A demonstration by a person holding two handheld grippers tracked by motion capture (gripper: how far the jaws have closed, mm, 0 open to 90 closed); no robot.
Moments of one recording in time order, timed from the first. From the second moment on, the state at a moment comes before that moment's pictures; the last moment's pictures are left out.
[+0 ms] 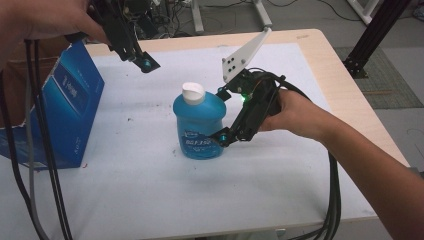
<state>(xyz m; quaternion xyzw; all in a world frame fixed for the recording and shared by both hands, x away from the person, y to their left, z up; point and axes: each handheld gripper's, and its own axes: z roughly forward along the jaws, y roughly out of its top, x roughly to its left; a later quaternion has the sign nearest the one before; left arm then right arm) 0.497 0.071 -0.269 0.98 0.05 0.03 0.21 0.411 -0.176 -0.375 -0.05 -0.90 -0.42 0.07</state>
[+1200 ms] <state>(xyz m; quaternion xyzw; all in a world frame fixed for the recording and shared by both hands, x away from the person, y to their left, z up) 0.496 0.075 -0.270 0.97 0.05 0.03 0.21 0.407 -0.164 -0.398 -0.03 -0.88 -0.47 0.08</state>
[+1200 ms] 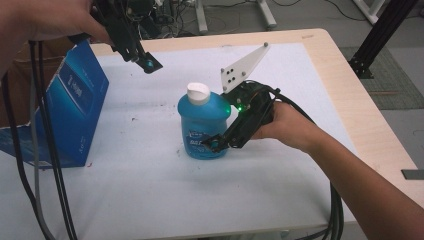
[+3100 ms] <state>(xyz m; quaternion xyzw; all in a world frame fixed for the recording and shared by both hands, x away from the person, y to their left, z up) 0.492 0.081 -0.269 0.97 0.06 0.03 0.21 0.399 -0.163 -0.396 0.00 -0.87 -0.49 0.03</state>
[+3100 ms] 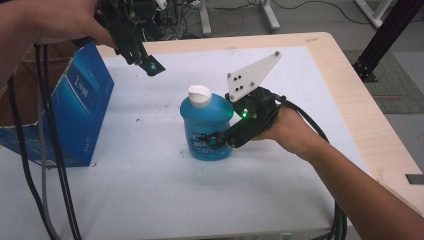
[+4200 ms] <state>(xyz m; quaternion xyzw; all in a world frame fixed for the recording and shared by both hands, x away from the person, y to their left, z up) 0.411 0.065 -0.221 0.98 0.04 -0.04 0.19 0.388 -0.162 -0.340 0.00 -0.88 -0.48 0.01</state>
